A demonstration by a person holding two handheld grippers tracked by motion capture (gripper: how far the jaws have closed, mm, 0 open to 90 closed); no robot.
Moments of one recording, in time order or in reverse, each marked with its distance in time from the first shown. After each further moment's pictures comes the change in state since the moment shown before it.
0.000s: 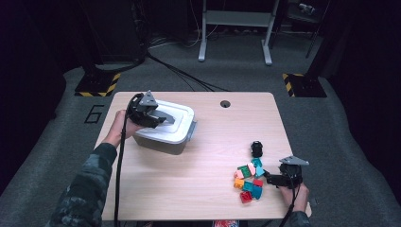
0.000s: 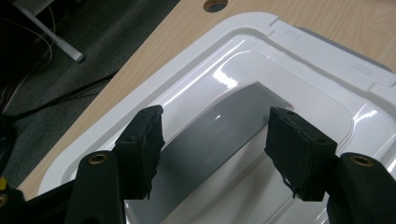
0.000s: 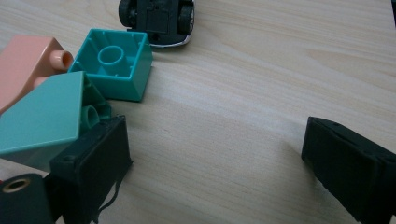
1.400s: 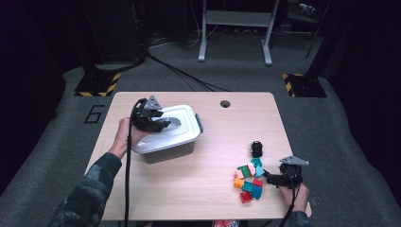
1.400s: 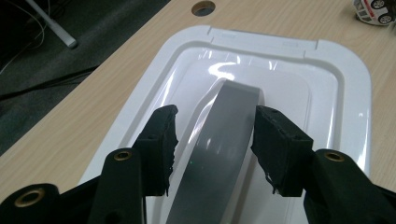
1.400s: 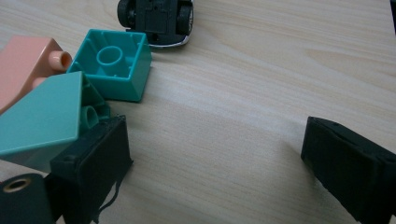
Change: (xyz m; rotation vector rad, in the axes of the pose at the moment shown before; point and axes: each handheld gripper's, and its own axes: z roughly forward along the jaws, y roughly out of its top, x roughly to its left) left arm -0.033 0.006 -0.012 0.013 -0.009 -0.085; right arm 0.000 0.000 0.000 0.000 -0.002 0.002
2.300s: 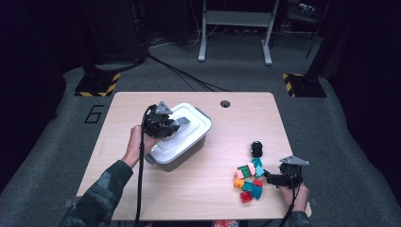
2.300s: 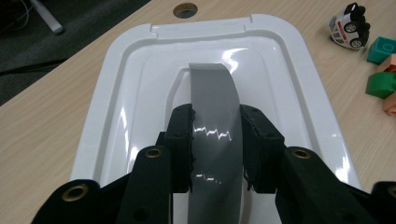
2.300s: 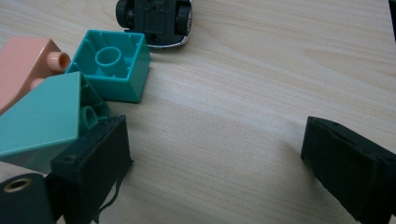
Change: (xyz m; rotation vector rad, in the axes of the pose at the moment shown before) left arm -0.040 0.016 0.017 -0.014 0.000 -0.129; right arm 0.000 0.000 0.000 -0.001 -0.005 0.008
